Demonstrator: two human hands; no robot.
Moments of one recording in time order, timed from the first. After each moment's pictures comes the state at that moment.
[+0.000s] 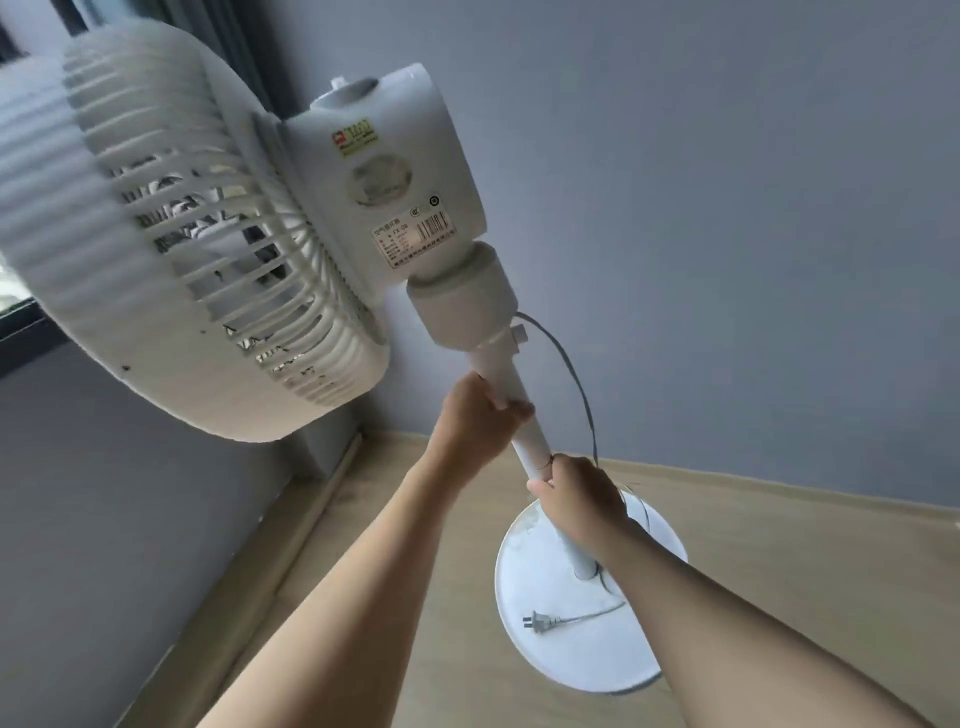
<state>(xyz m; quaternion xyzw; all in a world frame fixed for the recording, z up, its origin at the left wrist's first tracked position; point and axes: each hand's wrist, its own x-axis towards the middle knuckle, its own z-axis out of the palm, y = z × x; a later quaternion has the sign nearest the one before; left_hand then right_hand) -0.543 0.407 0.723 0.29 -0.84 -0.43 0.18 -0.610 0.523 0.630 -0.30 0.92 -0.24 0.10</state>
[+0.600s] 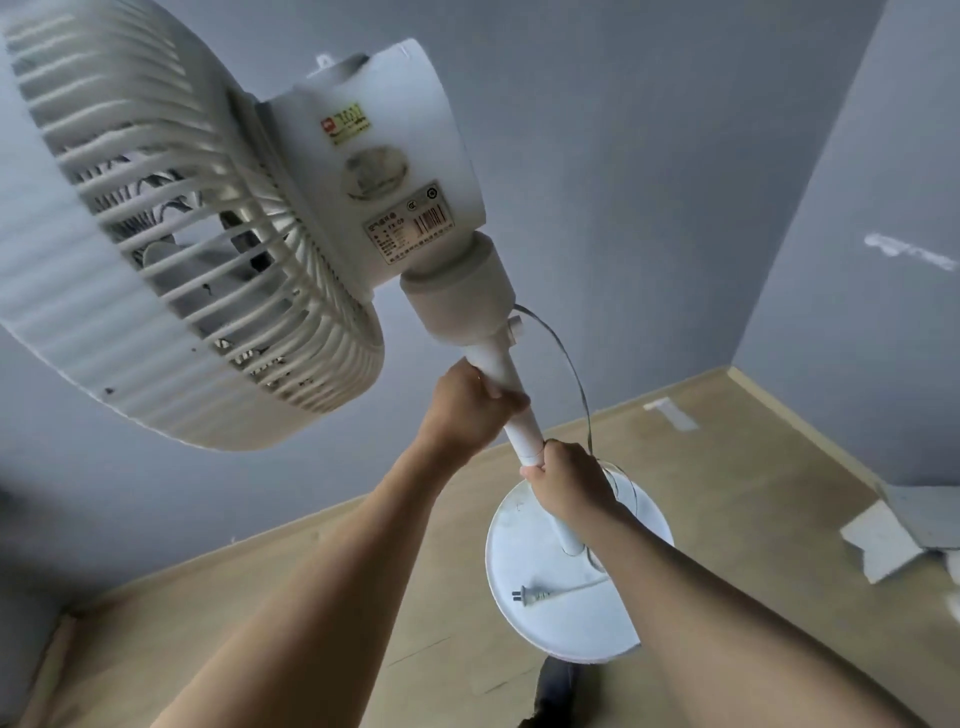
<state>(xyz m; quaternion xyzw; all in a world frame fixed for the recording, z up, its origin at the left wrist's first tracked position) -0.848 0.733 0.704 0.03 -0.89 -0.46 0.05 -0.843 0.864 0.612 -0.01 0.96 -0.28 0.06</state>
